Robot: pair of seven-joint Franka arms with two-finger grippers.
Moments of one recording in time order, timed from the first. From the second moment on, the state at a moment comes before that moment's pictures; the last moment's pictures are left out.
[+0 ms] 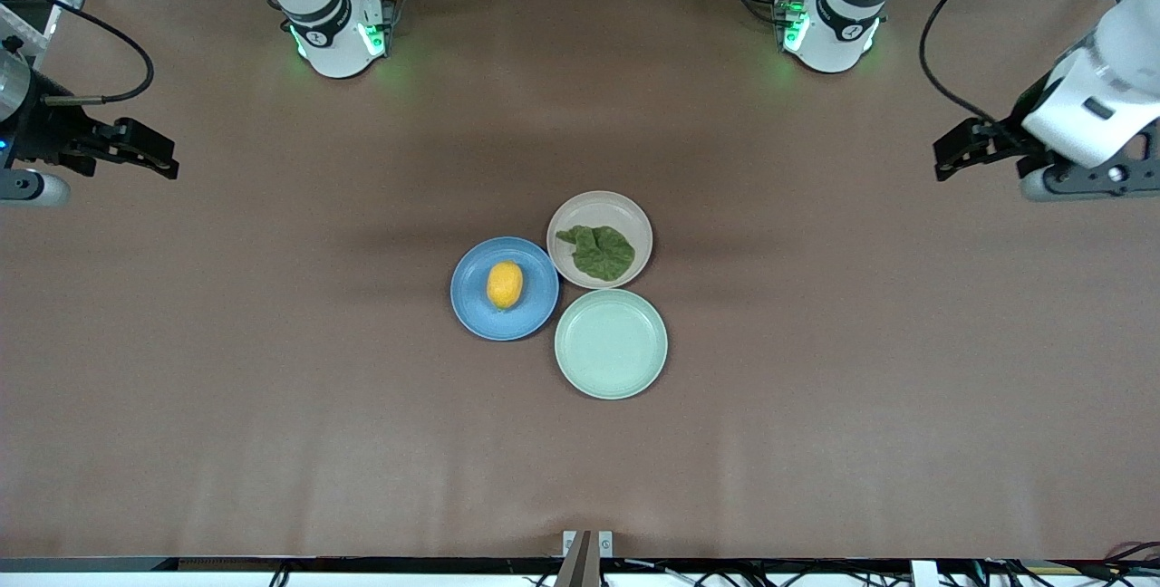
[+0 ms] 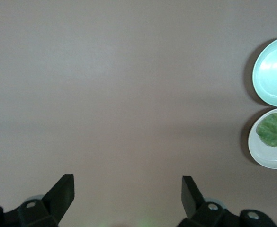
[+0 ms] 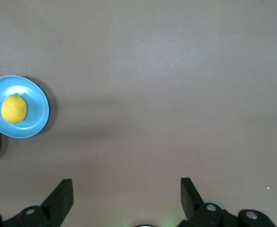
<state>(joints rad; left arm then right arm) -0.09 0.03 -0.08 -1.61 0.01 1.56 -0.20 0.07 0.06 0.00 -1.46 -0.03 1.44 0.10</state>
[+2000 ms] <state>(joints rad) -0.43 0.55 -0.37 -1.88 -0.04 2.39 -1.38 0.34 0.73 0.26 -1.49 -0.03 2.07 0.80</state>
